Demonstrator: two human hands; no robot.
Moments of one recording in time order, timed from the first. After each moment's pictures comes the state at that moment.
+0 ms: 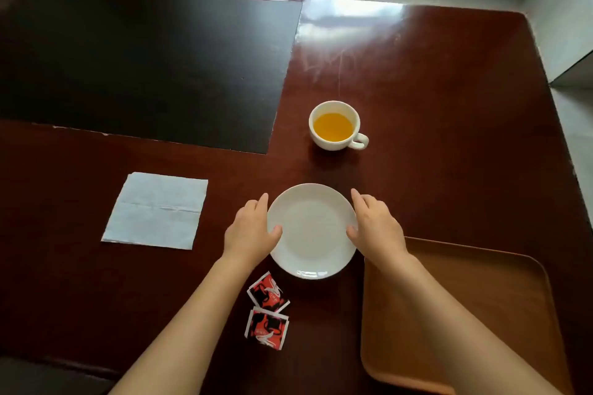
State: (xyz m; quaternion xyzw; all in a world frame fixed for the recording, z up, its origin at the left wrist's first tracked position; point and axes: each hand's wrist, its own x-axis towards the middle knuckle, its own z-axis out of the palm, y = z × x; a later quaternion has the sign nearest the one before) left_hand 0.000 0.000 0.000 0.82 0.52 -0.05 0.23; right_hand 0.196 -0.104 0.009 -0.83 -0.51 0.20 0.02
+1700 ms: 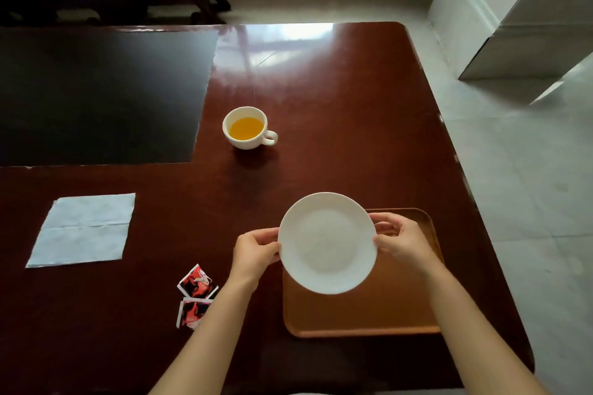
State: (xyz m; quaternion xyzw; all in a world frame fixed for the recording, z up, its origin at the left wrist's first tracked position) left_hand 0.091 -0.137 0.026 0.51 0.54 0.14 0.65; right_hand 0.296 -0.287 0.041 -0.77 -0.21 0.39 0.45
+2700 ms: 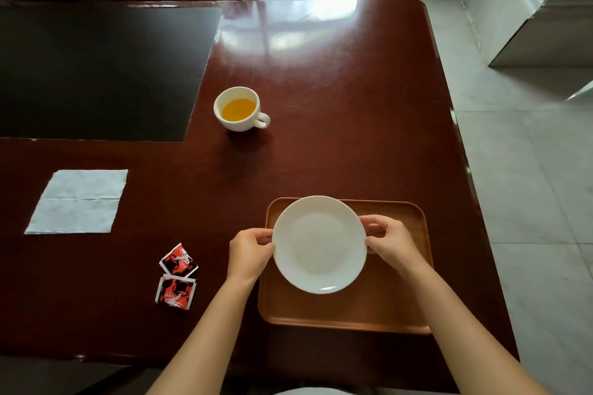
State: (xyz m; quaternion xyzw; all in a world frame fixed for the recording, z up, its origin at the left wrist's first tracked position) left_hand 0.103 -0.169 -0.012 0.65 0.60 0.09 0.46; right_hand 0.326 -0.300 -0.012 -0.80 -0.24 0.42 0.37
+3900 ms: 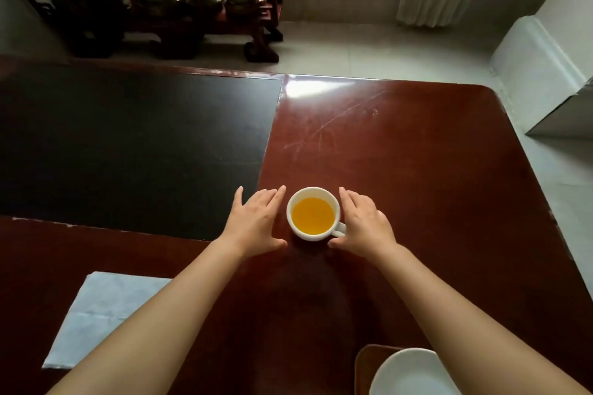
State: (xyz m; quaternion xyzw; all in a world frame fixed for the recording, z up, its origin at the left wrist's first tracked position) left_hand 0.114 0.154 0.019 0.94 0.33 -0.06 0.05; right_hand 0.306 0.031 0.022 -0.82 -0.55 0.17 0.05
